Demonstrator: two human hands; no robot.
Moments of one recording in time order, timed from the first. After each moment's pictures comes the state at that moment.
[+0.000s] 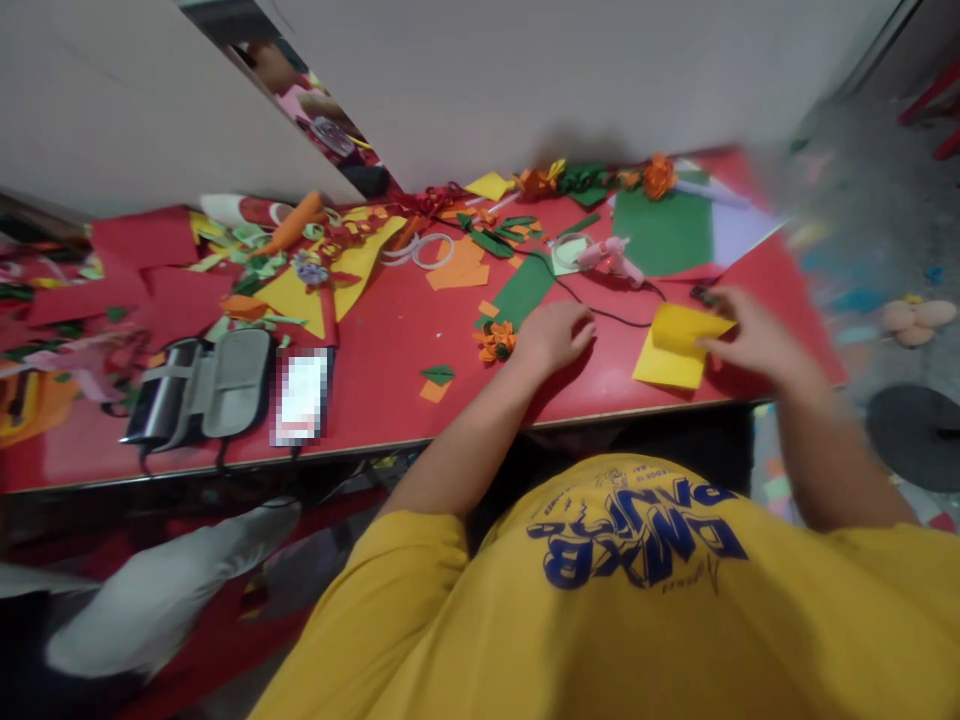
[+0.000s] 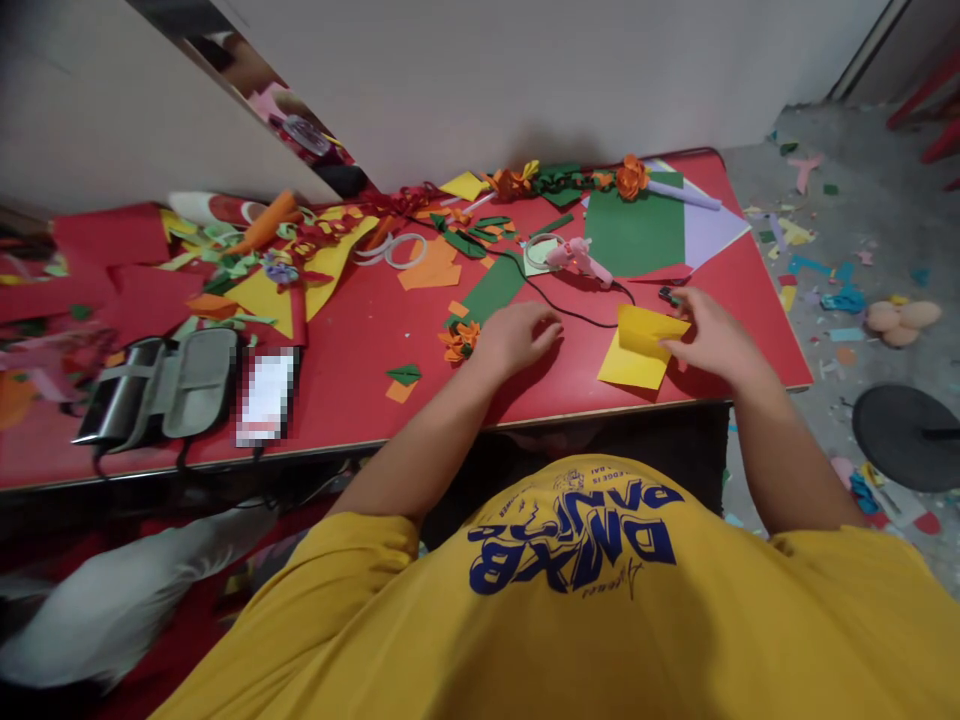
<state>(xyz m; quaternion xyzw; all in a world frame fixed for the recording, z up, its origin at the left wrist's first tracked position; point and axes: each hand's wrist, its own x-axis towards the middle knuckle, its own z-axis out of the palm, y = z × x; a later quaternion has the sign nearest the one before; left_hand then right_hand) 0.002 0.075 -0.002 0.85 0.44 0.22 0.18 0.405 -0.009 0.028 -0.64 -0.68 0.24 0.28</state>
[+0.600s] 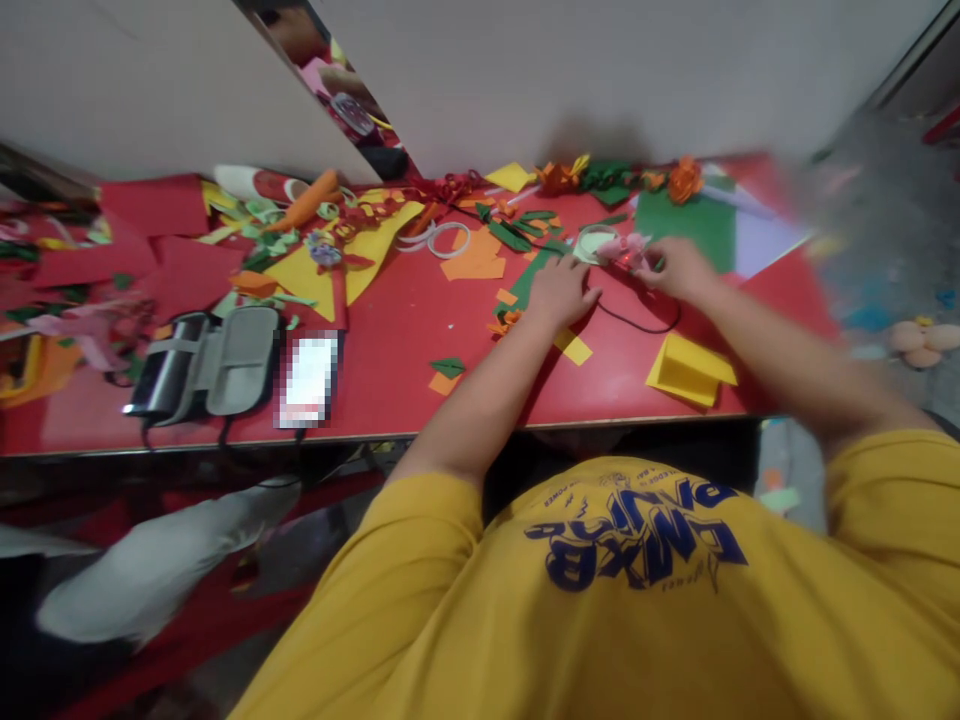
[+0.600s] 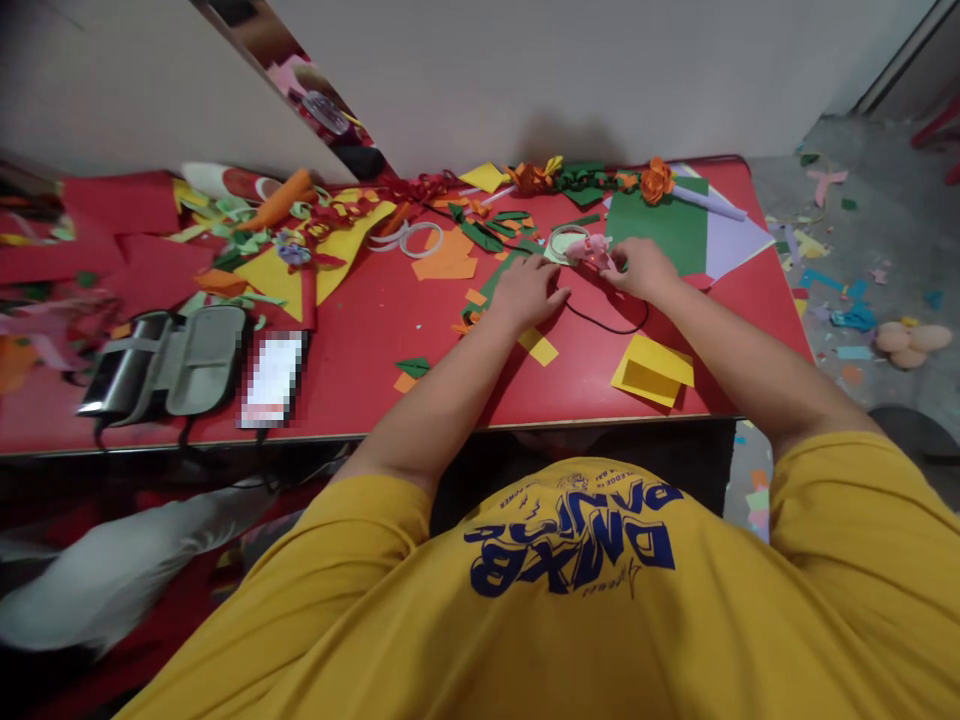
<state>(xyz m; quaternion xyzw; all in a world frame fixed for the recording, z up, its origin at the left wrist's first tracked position) 0.017 0.140 0.017 0.82 0.56 0.07 0.10 0.287 0.161 0.038 -0.59 -0.77 0.17 0.15</state>
